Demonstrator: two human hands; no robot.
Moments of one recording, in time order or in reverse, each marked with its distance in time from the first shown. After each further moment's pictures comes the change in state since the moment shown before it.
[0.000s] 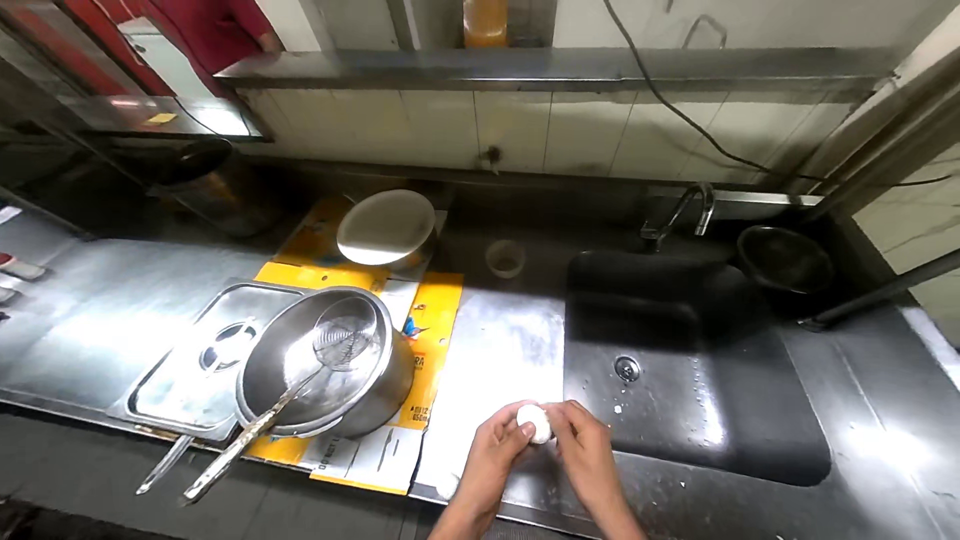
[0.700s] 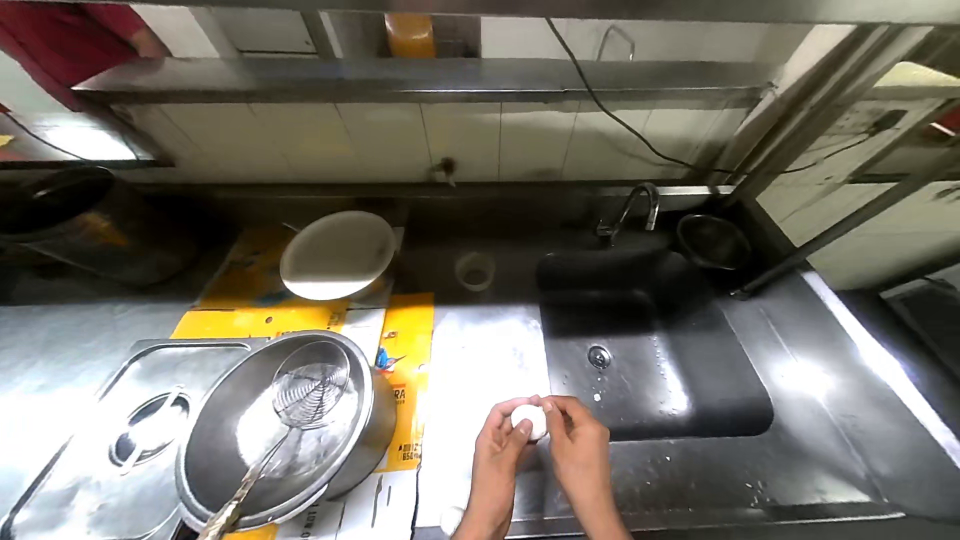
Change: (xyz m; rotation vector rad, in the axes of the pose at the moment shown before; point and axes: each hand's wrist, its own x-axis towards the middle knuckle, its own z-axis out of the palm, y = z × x) left_hand 0.020 0.021 -0.004 -0.056 -0.077 0.107; right_hand 0.014 -0.045 0.031 -0.090 0.363 0.138
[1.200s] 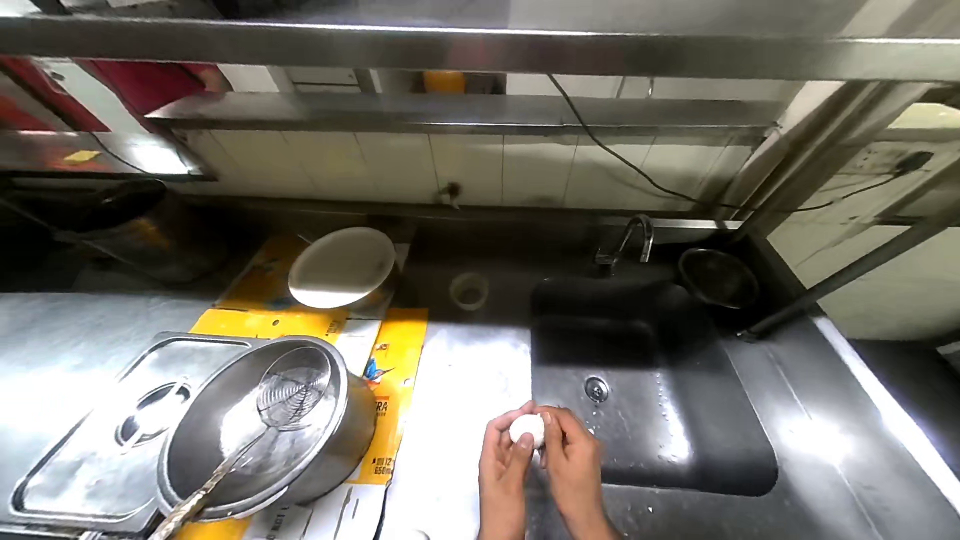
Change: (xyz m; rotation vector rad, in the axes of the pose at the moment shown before) left_hand 0.012 -0.038 0.080 0.004 0.187 0.256; right_hand 0.041 0.045 -0.039 0.194 -0.024 -0.253
